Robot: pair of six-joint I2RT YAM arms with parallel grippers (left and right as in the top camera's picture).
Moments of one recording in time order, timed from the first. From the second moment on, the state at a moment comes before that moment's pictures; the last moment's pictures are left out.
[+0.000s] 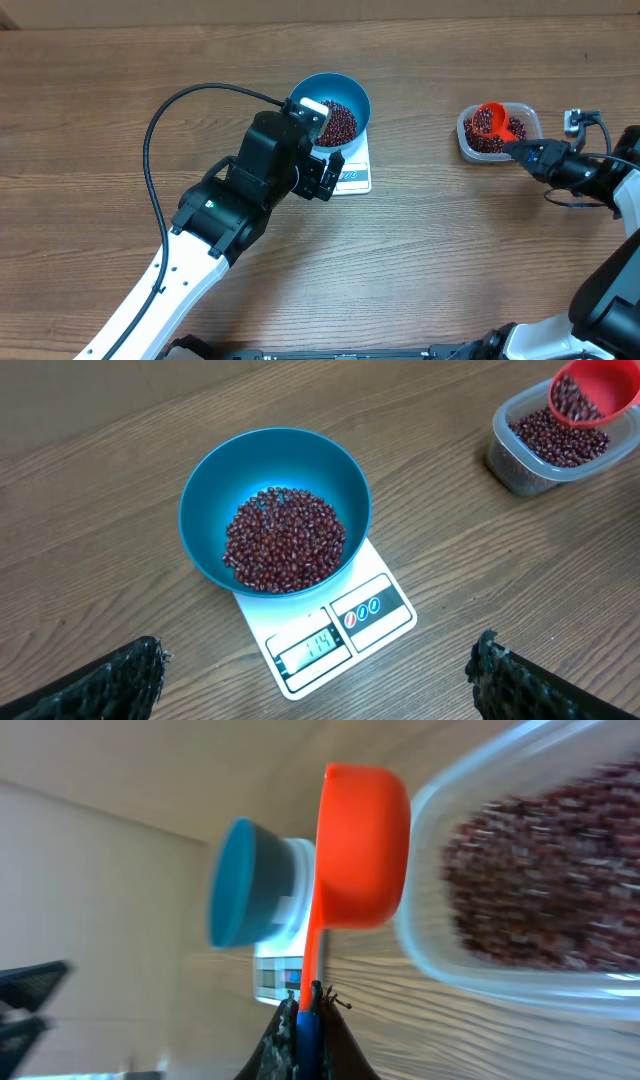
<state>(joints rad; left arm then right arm) -0.57 1.28 1.18 -0.58 -0.06 -0.07 -0.58 1.72 1.11 -0.71 -1.18 -0.19</state>
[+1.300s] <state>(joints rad) -0.57 1.28 1.18 -0.58 -0.06 -0.07 -0.08 1.72 1.10 -0.23 -1.37 0.15</state>
